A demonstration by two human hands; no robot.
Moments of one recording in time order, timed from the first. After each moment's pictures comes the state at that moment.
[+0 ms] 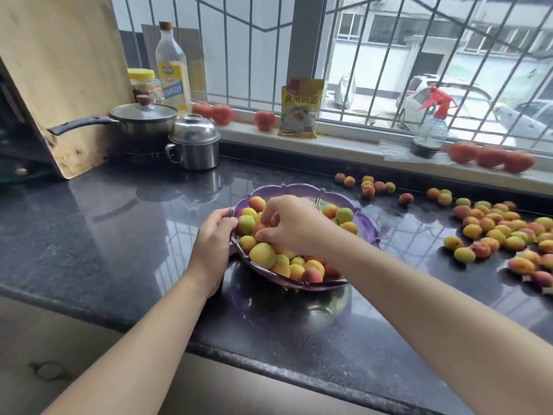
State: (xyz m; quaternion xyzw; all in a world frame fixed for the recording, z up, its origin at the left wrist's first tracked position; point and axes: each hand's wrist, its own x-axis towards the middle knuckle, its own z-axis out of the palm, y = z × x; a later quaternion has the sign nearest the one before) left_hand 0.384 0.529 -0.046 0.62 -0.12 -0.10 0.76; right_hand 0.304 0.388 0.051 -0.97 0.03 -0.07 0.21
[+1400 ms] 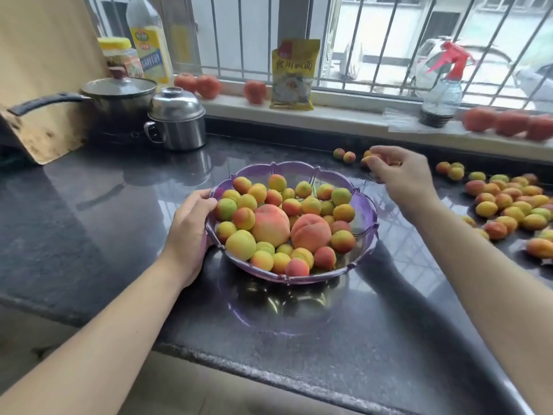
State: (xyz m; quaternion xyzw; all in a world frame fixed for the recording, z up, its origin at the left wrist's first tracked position) left_hand 0.393 0.522 -0.047 0.60 -0.13 -0.11 0.78; right_hand 0.303 0.181 0.007 -0.79 0.22 -0.34 0.45
